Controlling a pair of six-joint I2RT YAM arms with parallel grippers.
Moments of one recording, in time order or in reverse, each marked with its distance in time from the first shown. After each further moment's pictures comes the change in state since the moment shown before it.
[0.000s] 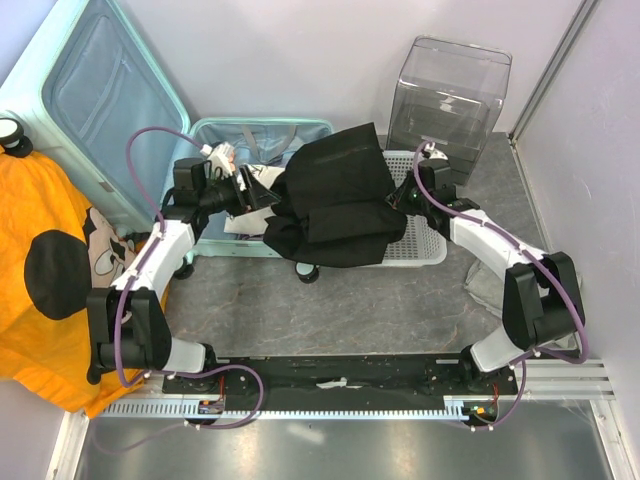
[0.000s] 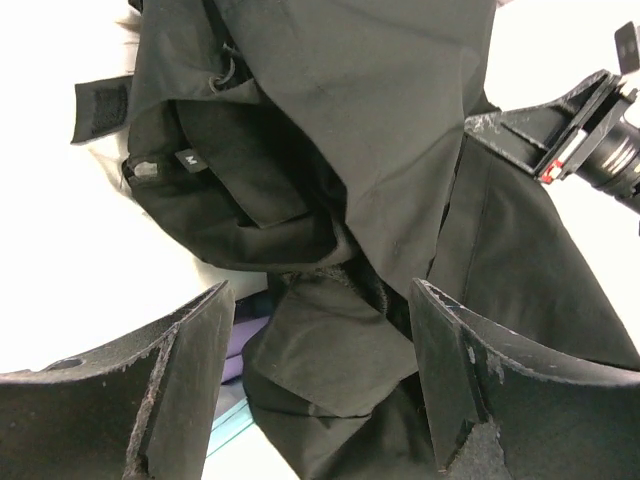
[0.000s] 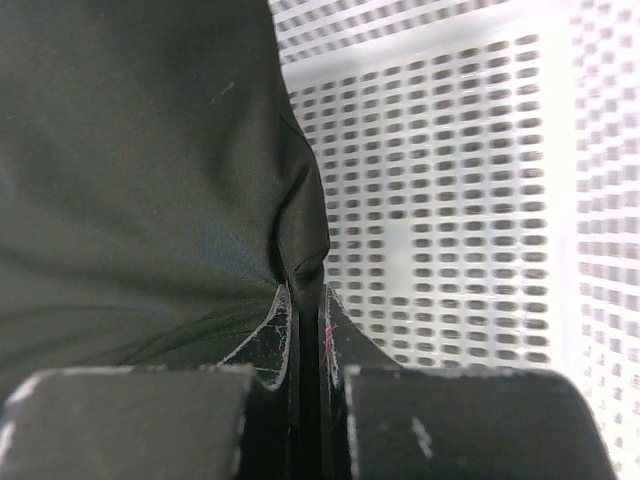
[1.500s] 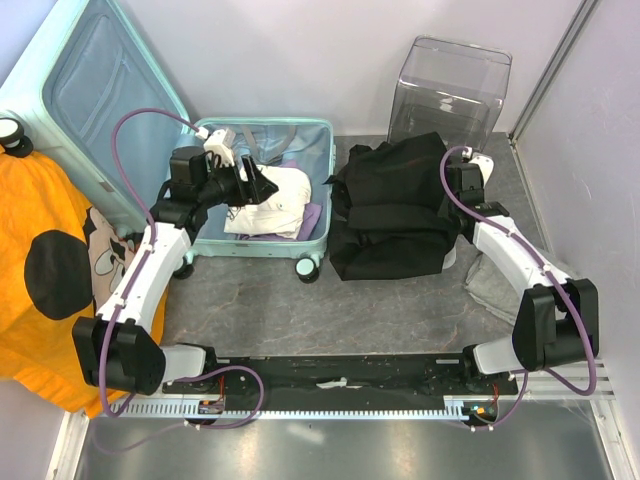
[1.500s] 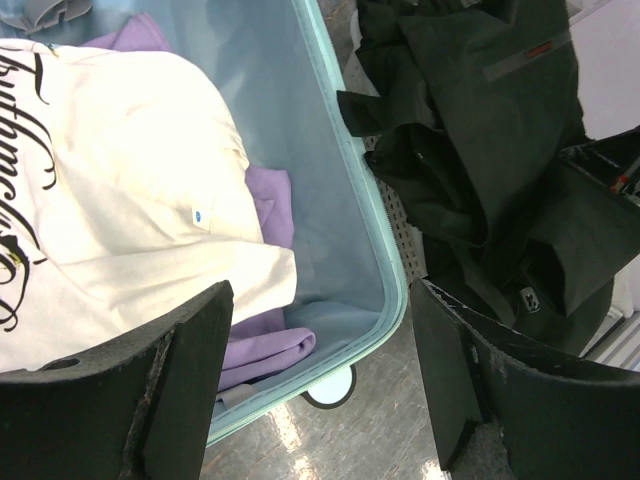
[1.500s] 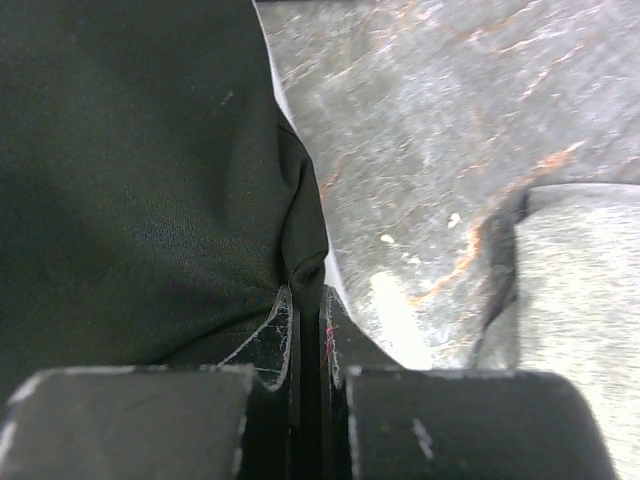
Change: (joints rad) left arm -0.098 -0.114 0.138 -0.177 -0.255 0.132; right arm -0.140 -0.138 -0.035 -0.244 0.393 -0.188
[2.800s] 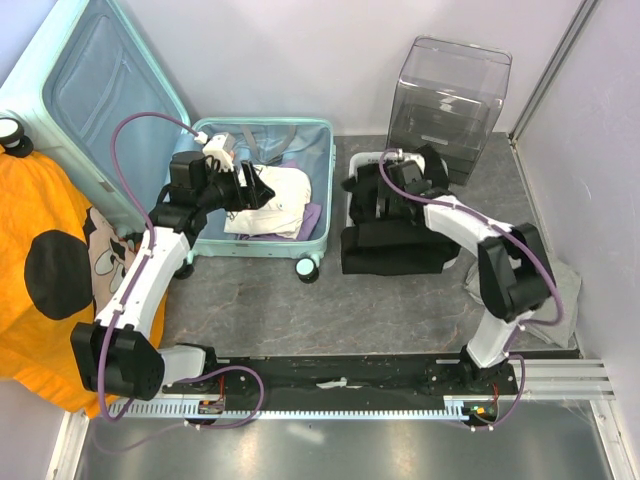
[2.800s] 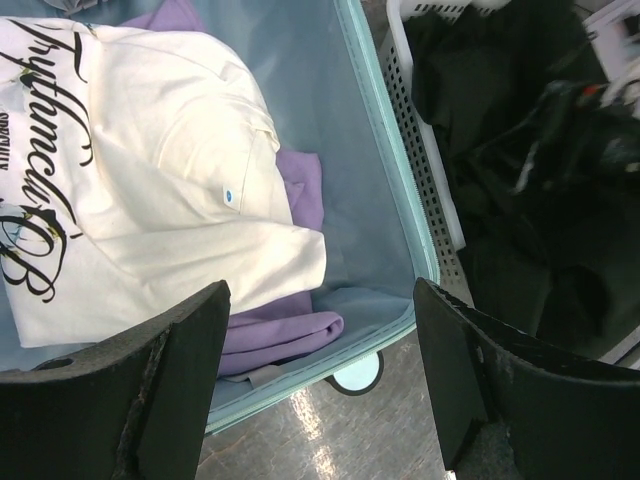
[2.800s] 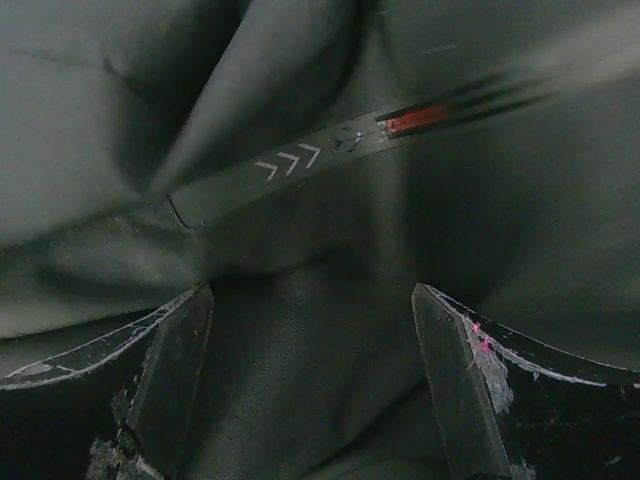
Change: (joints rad) left arm 0.000 -0.026 -0.030 -0.034 -0.054 0.048; right arm 0.236 0.312 0.208 0.027 -0.073 -0.041
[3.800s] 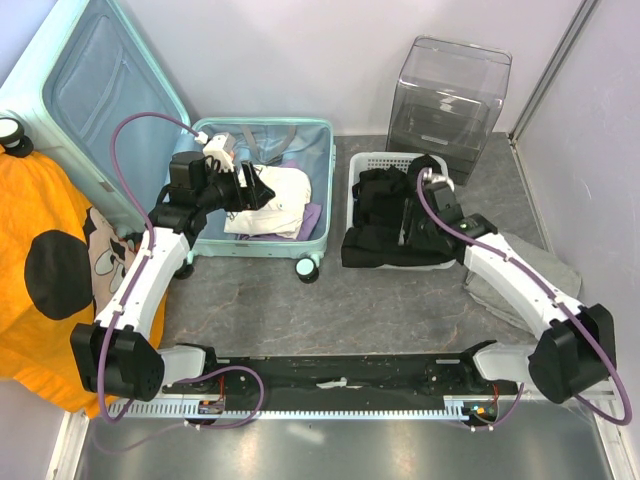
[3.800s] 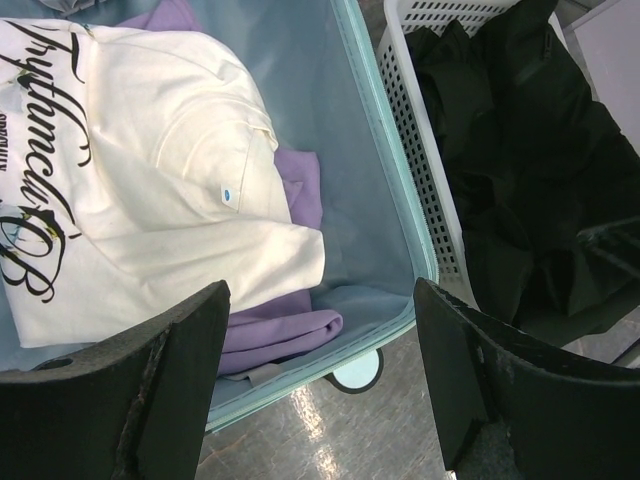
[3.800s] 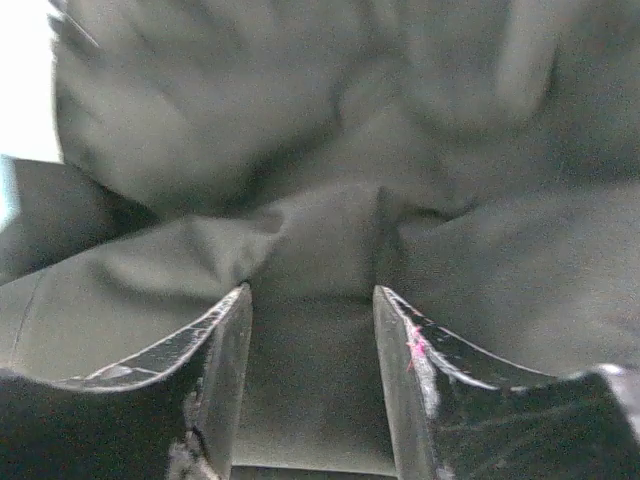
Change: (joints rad) left arm 0.000 -0.006 -0.001 -0.003 0.006 0.007; right arm 0.022 -0.455 -0.201 -0.280 -0.127 0.126
